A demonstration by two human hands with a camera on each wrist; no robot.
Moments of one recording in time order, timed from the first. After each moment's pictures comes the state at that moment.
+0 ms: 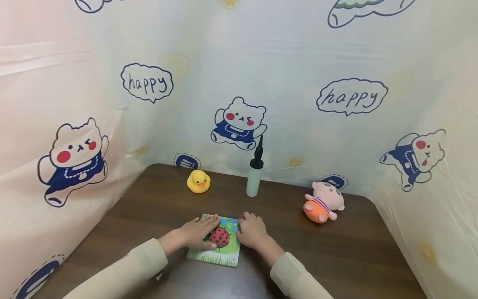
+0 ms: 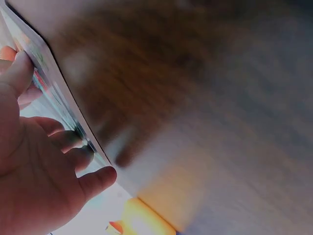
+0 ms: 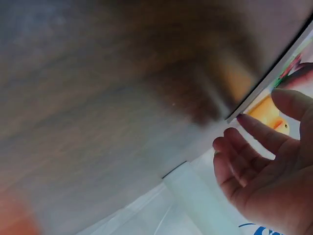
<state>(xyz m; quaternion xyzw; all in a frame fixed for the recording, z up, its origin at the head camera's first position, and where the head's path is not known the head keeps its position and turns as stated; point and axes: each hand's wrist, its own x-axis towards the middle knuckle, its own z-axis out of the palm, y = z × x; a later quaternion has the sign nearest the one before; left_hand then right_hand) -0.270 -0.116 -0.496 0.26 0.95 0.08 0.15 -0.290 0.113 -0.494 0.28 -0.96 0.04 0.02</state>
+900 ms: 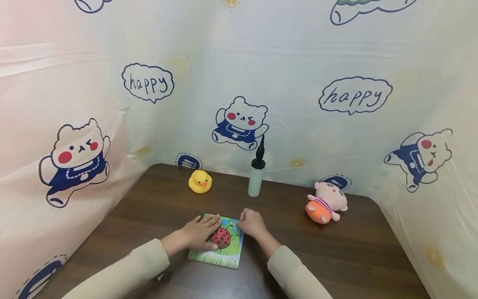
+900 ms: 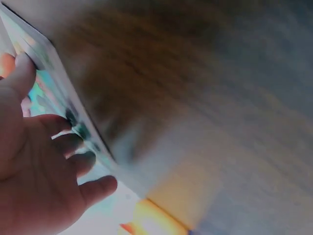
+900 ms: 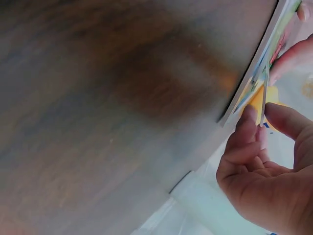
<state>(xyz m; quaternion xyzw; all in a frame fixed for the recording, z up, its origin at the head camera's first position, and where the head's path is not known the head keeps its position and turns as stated) -0.265 -0.108 -0.494 0.27 0.96 -0.01 0.11 -0.313 0.107 -0.489 0.15 -0.93 0.32 -0.06</state>
